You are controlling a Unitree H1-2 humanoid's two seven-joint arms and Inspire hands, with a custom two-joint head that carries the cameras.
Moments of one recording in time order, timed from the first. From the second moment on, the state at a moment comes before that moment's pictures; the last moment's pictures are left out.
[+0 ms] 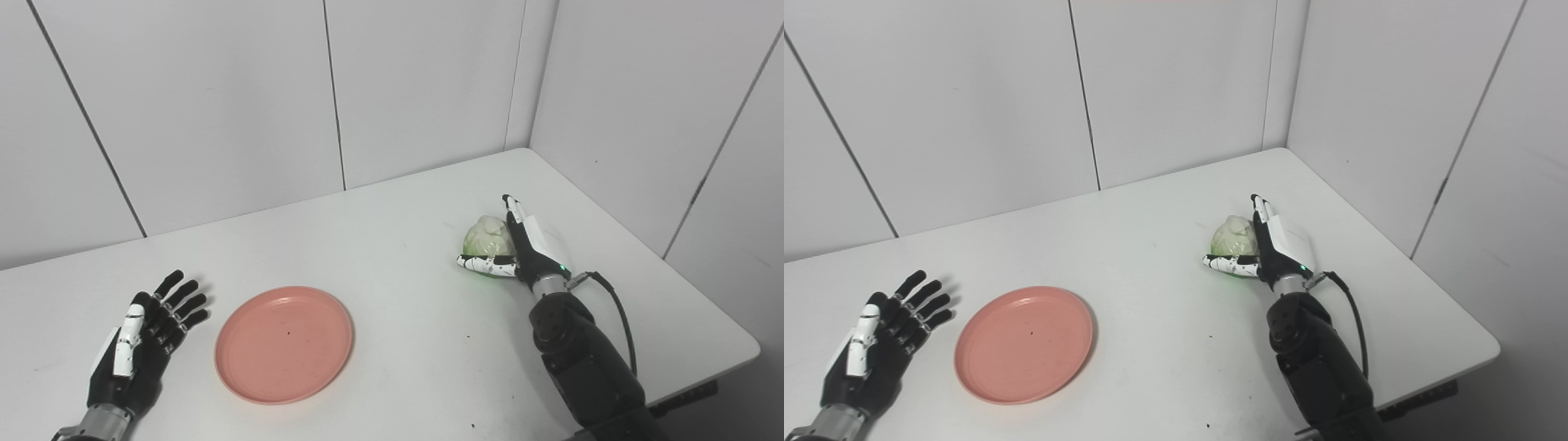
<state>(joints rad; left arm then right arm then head) -0.42 0.19 0.08 0.55 -0.33 -0.05 -0.48 -0.34 -0.33 -0.05 0.19 -0.59 0.34 -0.11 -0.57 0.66</state>
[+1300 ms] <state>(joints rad) -0.41 0.19 0.08 0.53 -0.33 -0.04 -0.48 -0.35 -0.34 -0.05 0.22 -0.51 0.26 -0.25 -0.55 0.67</state>
